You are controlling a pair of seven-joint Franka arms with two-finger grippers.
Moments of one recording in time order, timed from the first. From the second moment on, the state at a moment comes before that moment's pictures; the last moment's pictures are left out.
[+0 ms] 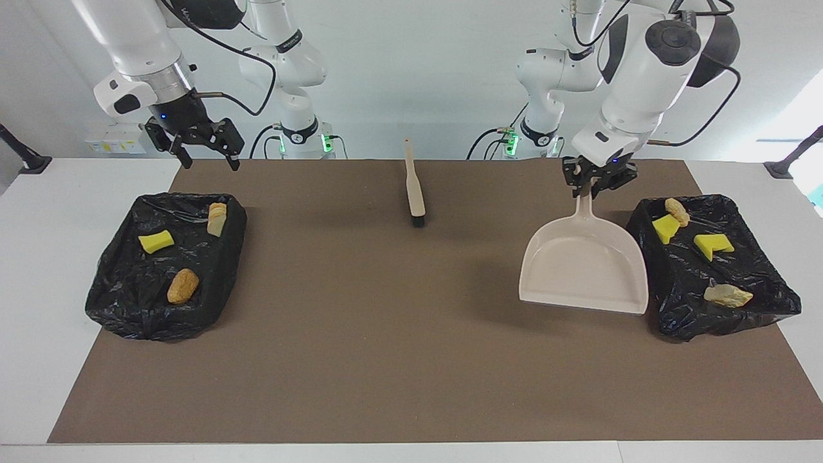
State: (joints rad) left arm -0.26 0.02 -0.06 -1.72 -0.02 1.70 -0.17; right arm -0.07 -0.09 0.03 -1.68 0.04 1.60 0.07
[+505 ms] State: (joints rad) left arm -0.26 0.20 -0.29 -1.75 -0.07 2.03 -0.54; right arm -0.07 -0.10 0.04 -1.68 0.04 1.61 0.07
